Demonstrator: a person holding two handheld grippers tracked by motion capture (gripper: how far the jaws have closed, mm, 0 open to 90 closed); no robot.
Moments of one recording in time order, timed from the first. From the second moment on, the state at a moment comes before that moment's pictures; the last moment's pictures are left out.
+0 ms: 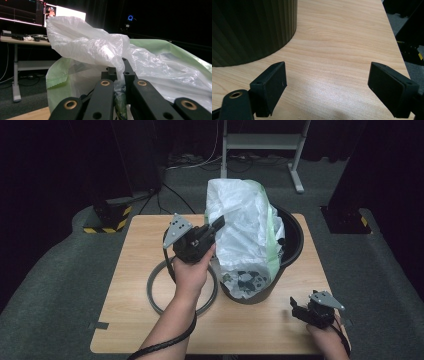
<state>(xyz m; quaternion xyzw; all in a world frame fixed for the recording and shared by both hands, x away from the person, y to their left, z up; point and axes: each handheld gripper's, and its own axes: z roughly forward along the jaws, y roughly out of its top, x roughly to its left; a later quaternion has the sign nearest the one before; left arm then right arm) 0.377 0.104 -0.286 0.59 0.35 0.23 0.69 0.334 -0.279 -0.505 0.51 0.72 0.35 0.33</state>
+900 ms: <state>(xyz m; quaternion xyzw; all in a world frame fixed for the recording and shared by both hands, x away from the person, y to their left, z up) 0.383 0.086 -0.248 0.57 0.31 0.27 0.71 0.336 -0.276 -0.503 0.50 0.72 0.36 0.32</state>
